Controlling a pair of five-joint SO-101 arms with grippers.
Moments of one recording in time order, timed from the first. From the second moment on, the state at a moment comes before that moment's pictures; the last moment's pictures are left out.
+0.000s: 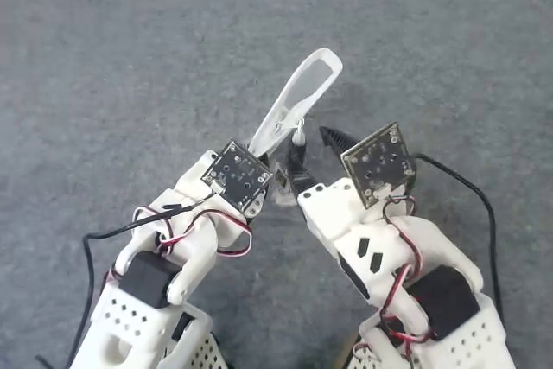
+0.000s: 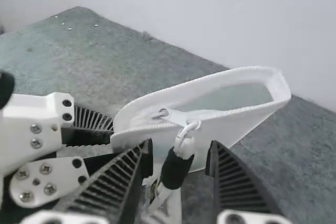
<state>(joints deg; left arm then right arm) 21.0 -72.4 64.3 51.2 -13.6 -36.7 -70.2 42.6 56.4 1.2</state>
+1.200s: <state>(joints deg) 20.7 -72.4 64.3 51.1 -13.5 -28.1 -61.6 46.6 37.4 12.3</state>
